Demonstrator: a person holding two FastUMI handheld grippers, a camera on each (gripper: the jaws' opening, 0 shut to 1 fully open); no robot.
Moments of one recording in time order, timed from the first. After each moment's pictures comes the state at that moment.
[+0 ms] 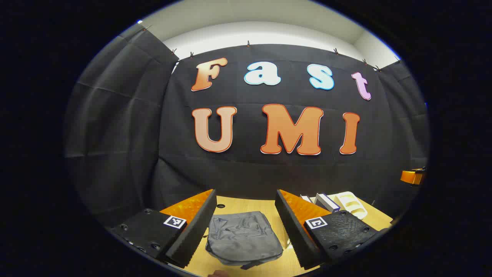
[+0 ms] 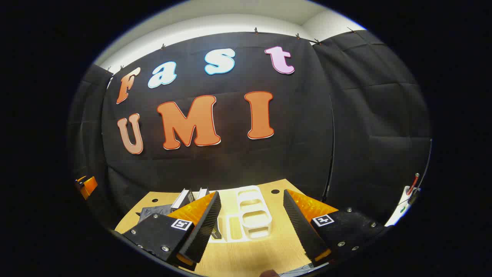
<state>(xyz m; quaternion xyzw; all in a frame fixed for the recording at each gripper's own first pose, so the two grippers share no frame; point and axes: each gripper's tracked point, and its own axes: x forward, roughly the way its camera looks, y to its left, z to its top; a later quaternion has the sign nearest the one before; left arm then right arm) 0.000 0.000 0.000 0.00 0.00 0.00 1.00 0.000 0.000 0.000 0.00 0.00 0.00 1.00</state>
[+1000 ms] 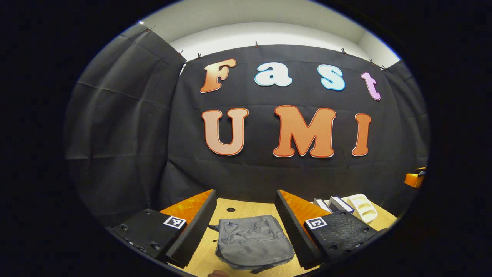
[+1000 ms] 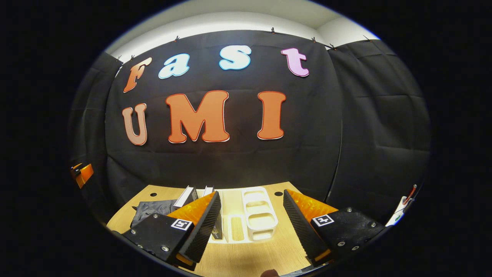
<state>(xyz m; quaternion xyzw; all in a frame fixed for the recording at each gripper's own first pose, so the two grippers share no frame) 0.012 0.030 0.003 0.00 -0.01 0.04 1.00 0.010 0.031 0.006 -0.05 0.00 0.01 1.00</state>
